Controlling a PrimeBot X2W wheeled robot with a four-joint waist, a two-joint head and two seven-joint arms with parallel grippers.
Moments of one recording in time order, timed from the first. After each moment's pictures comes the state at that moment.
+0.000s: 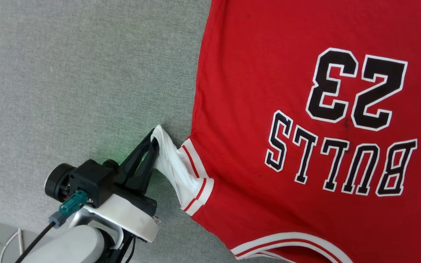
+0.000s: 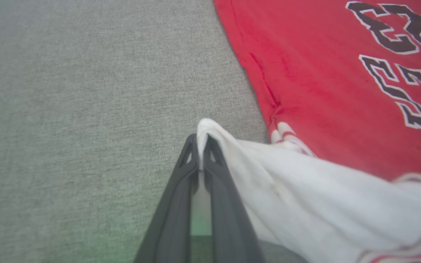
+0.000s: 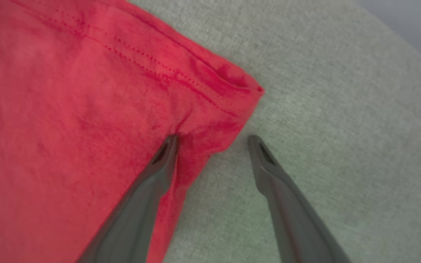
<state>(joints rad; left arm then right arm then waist) -0.46 0.75 -0.87 -0.25 -0.80 0.38 -0.26 -1.32 -0.72 0.53 0.46 0.65 0.13 1.17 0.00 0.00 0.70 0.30</state>
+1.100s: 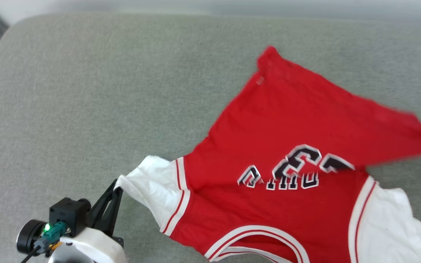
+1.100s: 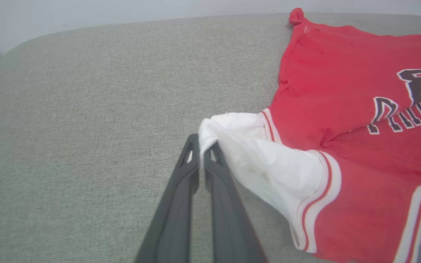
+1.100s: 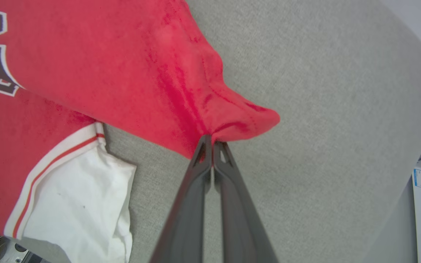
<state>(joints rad) -0.23 0.82 -0.82 -0.17 -0.88 0.43 -0.26 -0.73 -1.11 0.77 0.12 0.96 0.13 0.64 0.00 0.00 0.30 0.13</state>
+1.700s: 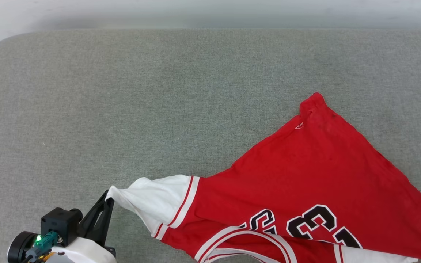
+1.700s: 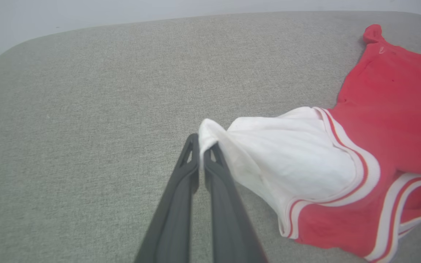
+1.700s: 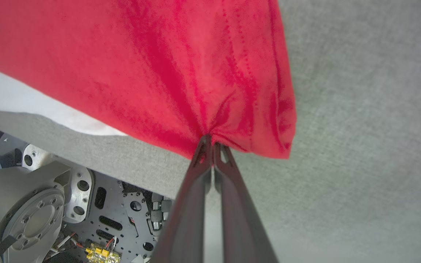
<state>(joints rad) -0.15 0.85 -0.79 -0.18 -0.88 0.45 -0.26 -0.09 -1.12 0.63 0.15 1.07 0.13 0.42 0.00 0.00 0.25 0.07</state>
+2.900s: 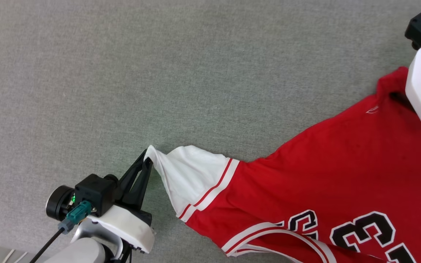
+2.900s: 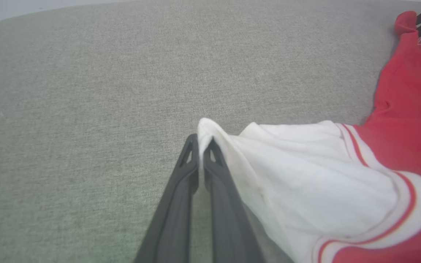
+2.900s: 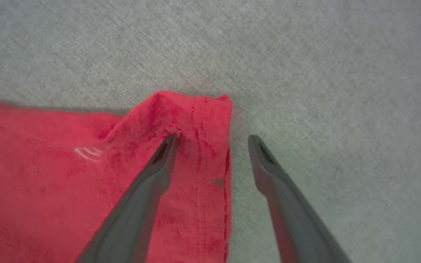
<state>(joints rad) -0.34 0.70 -0.82 -0.14 -0.77 0.36 -0.26 -1.00 -0.80 0.73 0.20 0.75 0.13 1.02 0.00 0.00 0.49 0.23</state>
